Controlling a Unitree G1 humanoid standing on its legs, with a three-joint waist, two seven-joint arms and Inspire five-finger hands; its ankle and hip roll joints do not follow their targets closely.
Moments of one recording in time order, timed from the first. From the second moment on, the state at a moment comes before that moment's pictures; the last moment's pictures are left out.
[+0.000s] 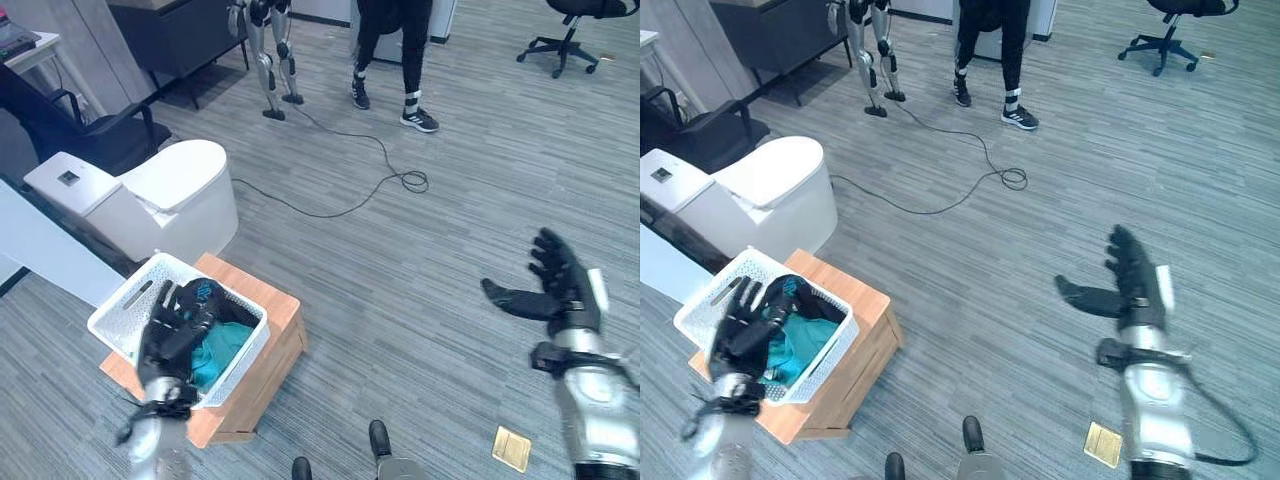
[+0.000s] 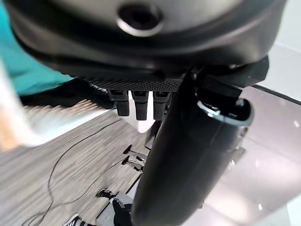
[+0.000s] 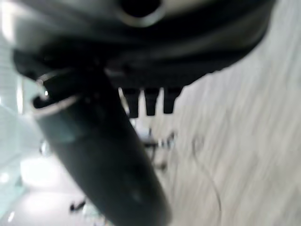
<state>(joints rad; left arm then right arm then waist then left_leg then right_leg) 0.19 0.11 0.11 0.15 -0.76 -0.22 0.00 0.03 -0.41 -0.15 0.04 0.33 -0.08 -0.05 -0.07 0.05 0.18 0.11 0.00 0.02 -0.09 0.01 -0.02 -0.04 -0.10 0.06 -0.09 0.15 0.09</state>
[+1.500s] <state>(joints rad) 0.23 0.07 -0.10 -0.05 -0.85 -0.35 0.16 0.10 -0.39 0.16 -0.09 0.43 -0.16 -0.05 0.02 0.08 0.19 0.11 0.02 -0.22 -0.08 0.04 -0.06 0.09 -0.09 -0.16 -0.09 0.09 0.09</state>
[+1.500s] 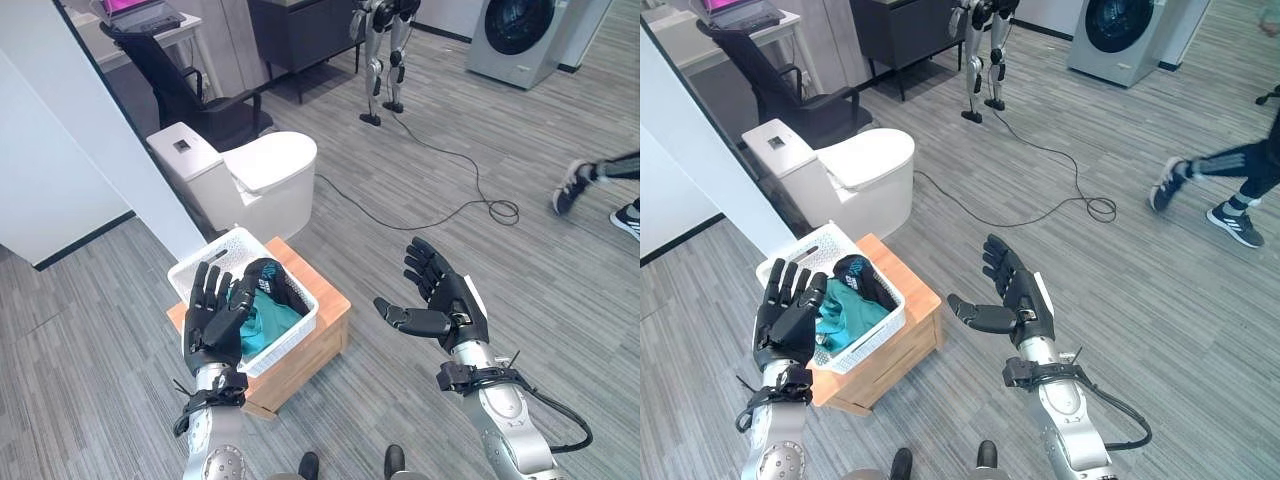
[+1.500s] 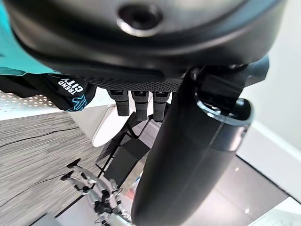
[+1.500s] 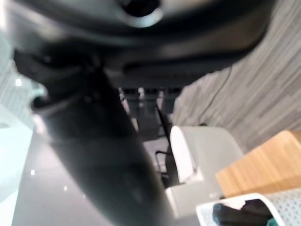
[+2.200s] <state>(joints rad) 0.02 0.12 -0.16 0.01 -0.85 -0.35 0.12 0.31 -0.41 0.05 -0.21 0.46 -0.23 -0.10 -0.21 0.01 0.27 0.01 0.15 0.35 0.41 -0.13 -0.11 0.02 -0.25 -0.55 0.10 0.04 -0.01</state>
